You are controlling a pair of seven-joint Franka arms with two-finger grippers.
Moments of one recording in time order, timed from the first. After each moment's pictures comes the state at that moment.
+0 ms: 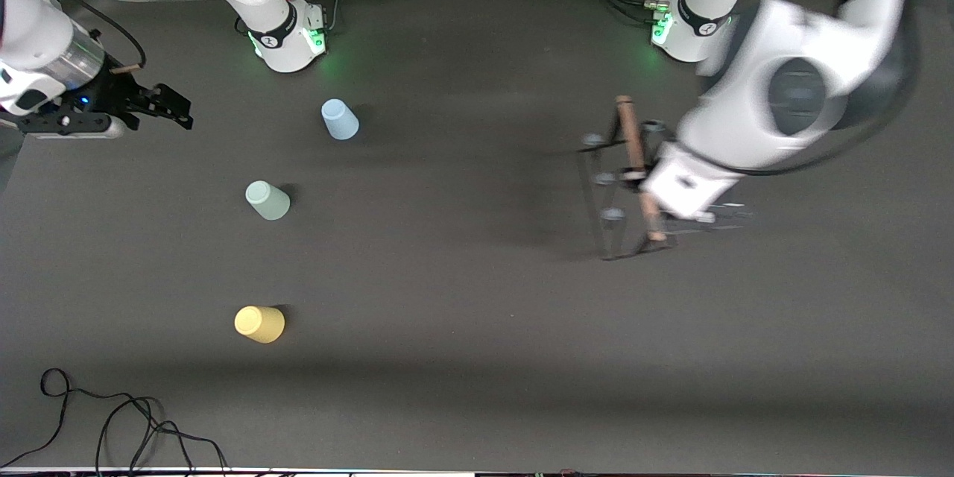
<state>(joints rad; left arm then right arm) -0.44 0.28 -0.05 -1.55 -0.15 1.73 -0.59 0.14 -0.33 -0.12 -2.20 -0.05 1.82 0.08</state>
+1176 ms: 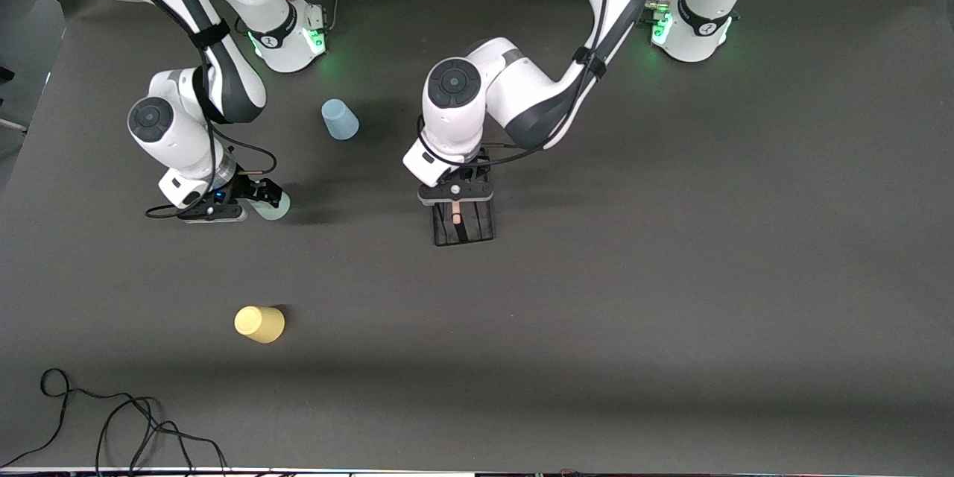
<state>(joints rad) -0.85 0.66 -0.04 -1.36 -0.06 2.09 -0.90 0.15 0.11 -0.11 -2.51 -0.05 2.64 0.08</state>
